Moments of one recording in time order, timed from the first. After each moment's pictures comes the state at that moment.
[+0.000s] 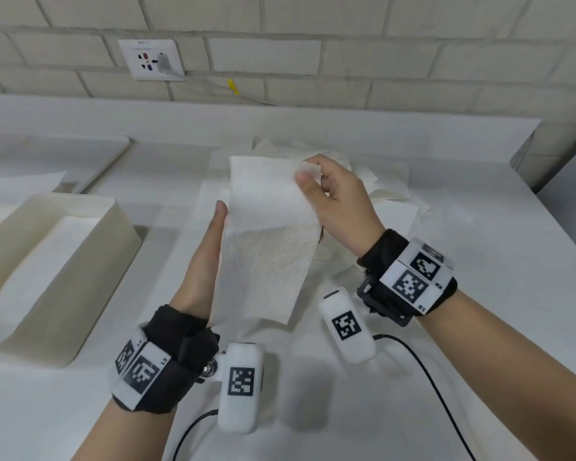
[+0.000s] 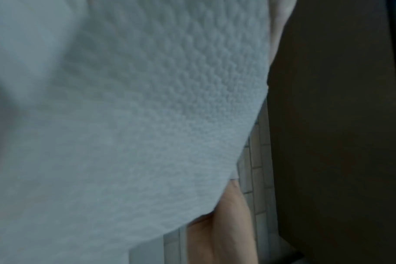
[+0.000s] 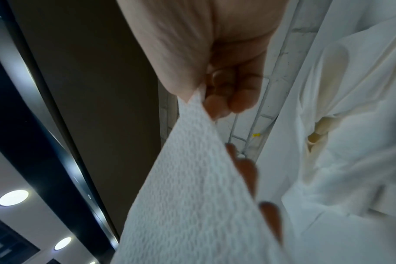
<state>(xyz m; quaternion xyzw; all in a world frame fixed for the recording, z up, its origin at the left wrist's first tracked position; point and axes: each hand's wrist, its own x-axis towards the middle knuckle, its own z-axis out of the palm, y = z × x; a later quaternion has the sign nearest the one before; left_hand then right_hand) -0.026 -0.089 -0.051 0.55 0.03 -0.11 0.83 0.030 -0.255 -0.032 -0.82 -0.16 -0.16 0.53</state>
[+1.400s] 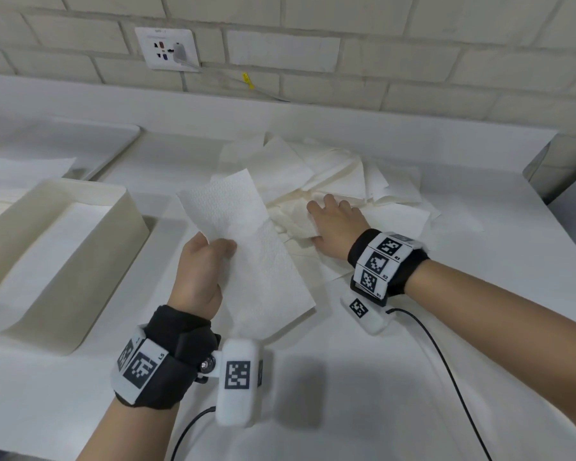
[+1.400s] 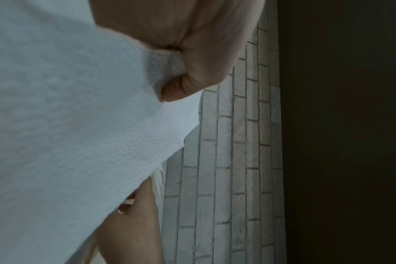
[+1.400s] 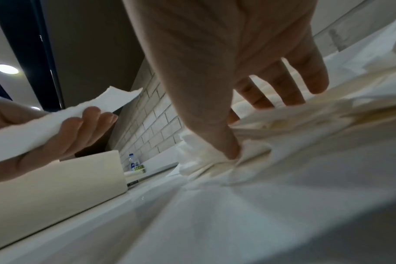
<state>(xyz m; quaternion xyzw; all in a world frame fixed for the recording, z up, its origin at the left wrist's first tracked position) -0.014 -0.069 -0.077 0.60 0.17 0.02 0.78 0.072 -0.260 -0.090 -0.98 -0.17 0.04 -0.05</state>
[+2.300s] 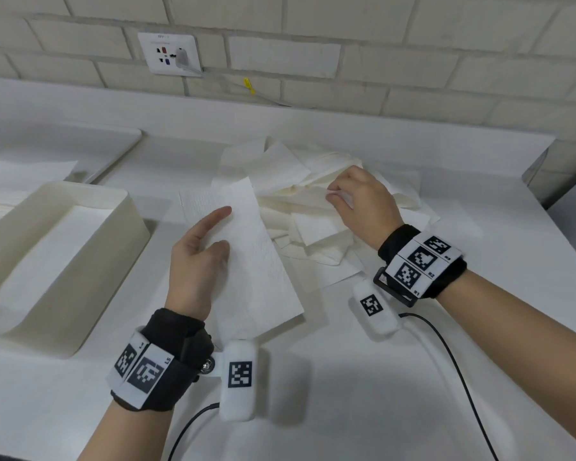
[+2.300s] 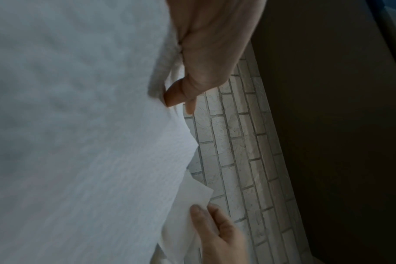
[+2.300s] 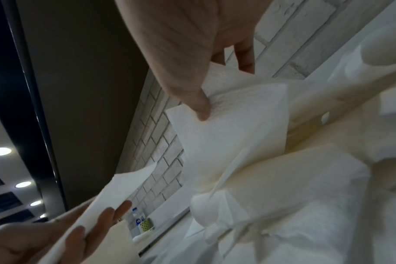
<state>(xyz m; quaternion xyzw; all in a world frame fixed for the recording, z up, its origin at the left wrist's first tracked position) -0.013 -0.060 -0.086 0.66 0.10 0.11 0.74 0.068 -0.285 -0.059 -0.92 -0.19 -0.20 0.26</state>
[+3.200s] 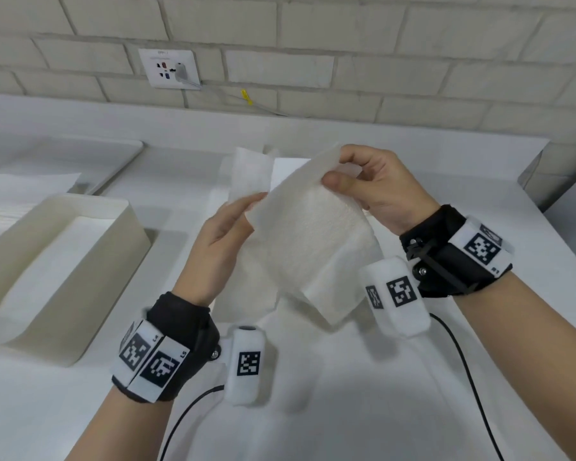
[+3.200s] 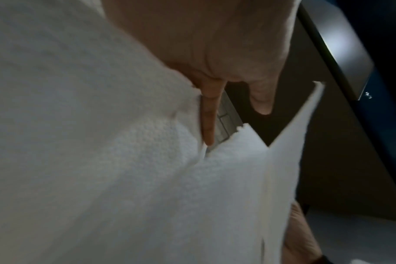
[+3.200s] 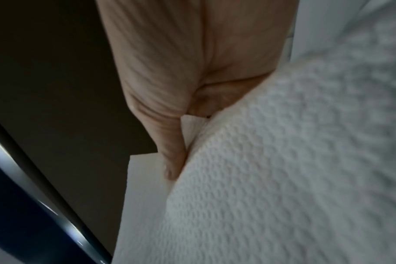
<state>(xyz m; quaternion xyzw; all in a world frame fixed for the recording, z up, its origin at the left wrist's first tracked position) -0.017 -0.080 -0.037 0.72 -0.10 0.06 0.68 0.036 -0.286 0.008 -0.67 -0.28 0.03 0.68</state>
